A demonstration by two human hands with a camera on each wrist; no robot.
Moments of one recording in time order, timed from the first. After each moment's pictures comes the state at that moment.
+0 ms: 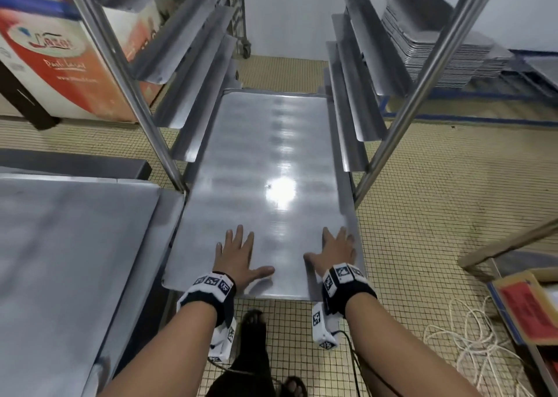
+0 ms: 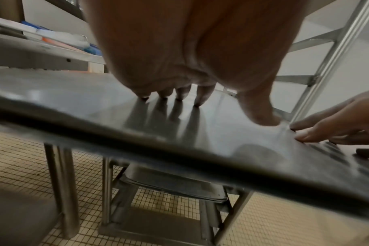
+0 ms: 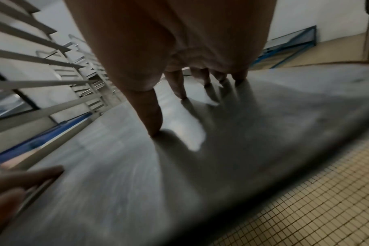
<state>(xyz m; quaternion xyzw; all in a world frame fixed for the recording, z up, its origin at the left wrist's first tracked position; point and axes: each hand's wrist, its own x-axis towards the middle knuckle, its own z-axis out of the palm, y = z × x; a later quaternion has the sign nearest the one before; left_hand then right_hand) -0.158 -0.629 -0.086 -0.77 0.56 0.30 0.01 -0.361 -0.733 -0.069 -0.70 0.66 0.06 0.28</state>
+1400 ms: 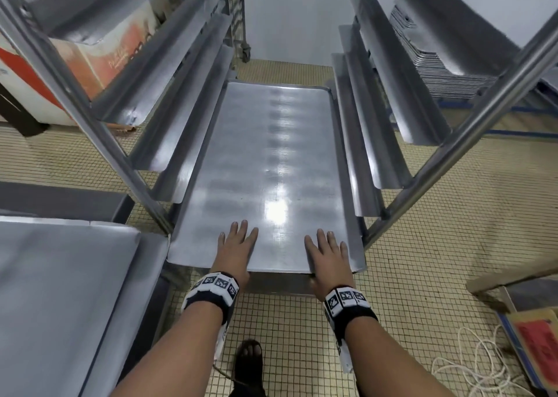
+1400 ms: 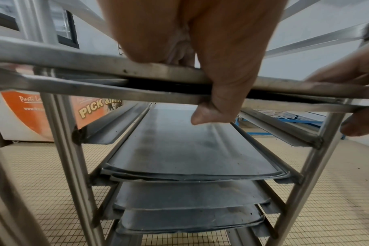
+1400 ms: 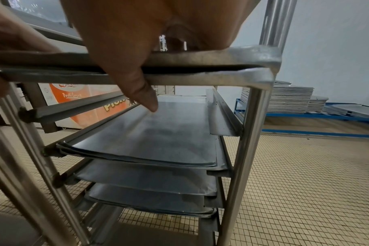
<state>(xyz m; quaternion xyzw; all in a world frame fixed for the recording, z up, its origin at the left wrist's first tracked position) -0.104 -0.753 -0.096 -0.78 0.60 0.20 0.03 -0.322 -0.825 -0.093 -0.87 0.48 0.08 0.11</state>
